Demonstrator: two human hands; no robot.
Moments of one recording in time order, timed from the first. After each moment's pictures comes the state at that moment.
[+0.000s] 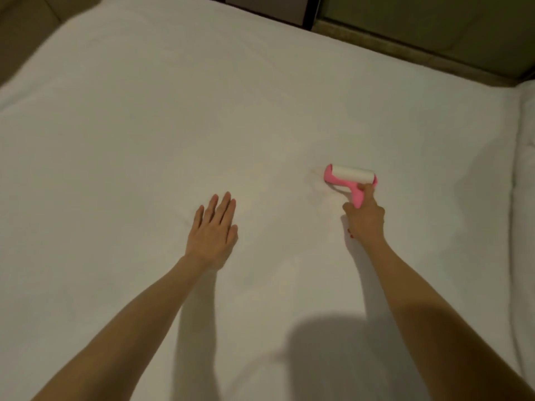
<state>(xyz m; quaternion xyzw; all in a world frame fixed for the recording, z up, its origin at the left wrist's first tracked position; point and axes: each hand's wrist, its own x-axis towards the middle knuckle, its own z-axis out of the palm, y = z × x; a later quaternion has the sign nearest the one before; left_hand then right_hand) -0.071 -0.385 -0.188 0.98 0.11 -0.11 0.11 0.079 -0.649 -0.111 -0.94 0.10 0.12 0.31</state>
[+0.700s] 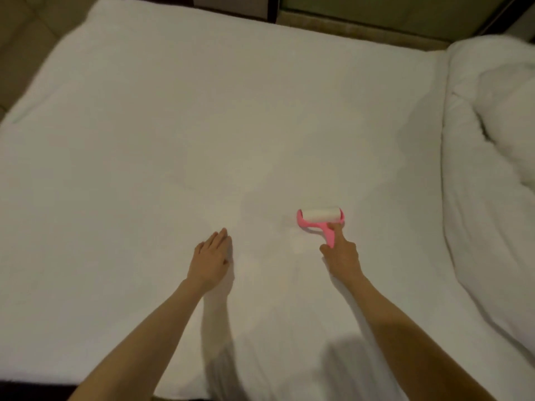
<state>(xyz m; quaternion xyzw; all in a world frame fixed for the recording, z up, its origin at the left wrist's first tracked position) -0.229 -0.451 -0.139 0.96 0.07 -0.23 0.16 -0.139 -0.735 -0.084 -0.93 0.09 0.25 0.27</state>
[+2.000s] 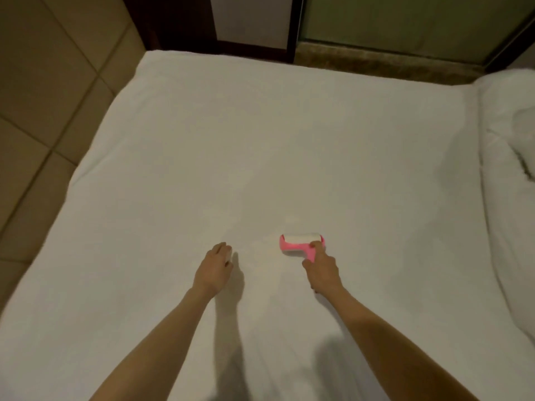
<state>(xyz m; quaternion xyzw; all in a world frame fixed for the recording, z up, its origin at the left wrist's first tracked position) -0.179 -0.291 -0.077 0.93 0.14 -0.20 0.27 -0.119 -0.536 -0.017 -0.90 0.10 0.31 0.29</state>
